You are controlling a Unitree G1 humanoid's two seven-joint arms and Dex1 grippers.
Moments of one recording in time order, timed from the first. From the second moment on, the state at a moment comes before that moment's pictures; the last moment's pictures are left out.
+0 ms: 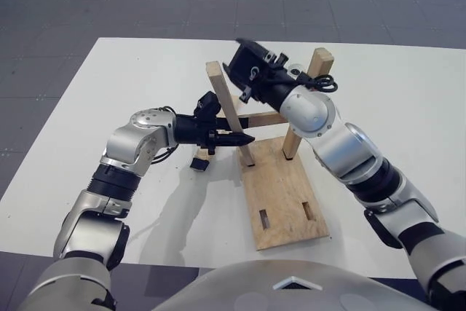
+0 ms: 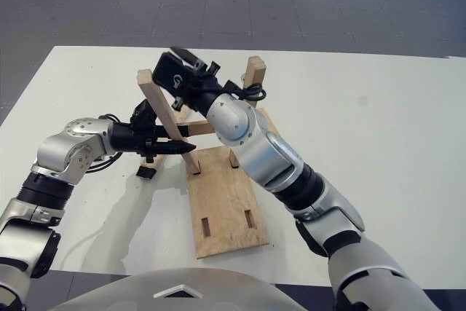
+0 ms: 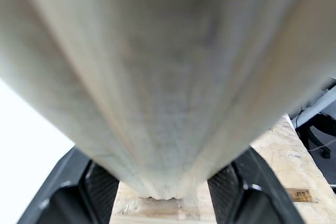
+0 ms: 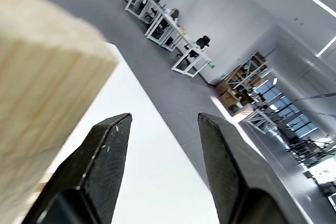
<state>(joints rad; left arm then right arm) -0.43 0.61 -0.32 0.18 -0.61 0.50 -1.15 -0.70 -0.28 0.59 -0.28 -0.11 0.63 0.14</state>
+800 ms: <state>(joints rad) -0.38 0.59 -0.35 0.13 -0.57 0.38 -1.08 -0.50 -0.59 0.57 -0.71 -0.23 1.05 0.54</state>
